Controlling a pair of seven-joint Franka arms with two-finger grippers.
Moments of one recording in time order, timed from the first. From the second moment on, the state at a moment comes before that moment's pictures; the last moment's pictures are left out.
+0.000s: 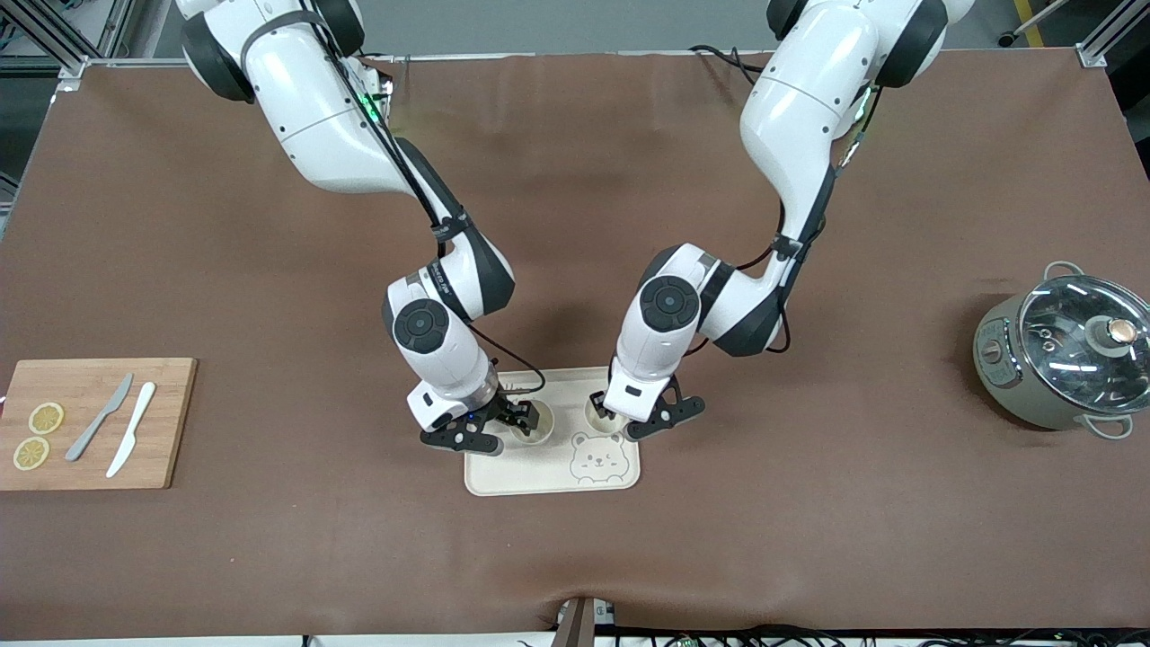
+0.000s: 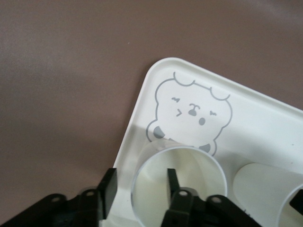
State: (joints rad) left arm -0.60 0.88 0.00 -1.29 0.00 2.37 -1.01; right arm 0.52 0.87 -0.01 -1.38 0.09 2.51 0.62
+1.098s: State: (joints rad) left arm -0.60 0.80 0.09 -1.26 0.00 2.32 -1.05; right arm 0.52 0.87 -0.01 -1.37 0.09 2.51 0.62
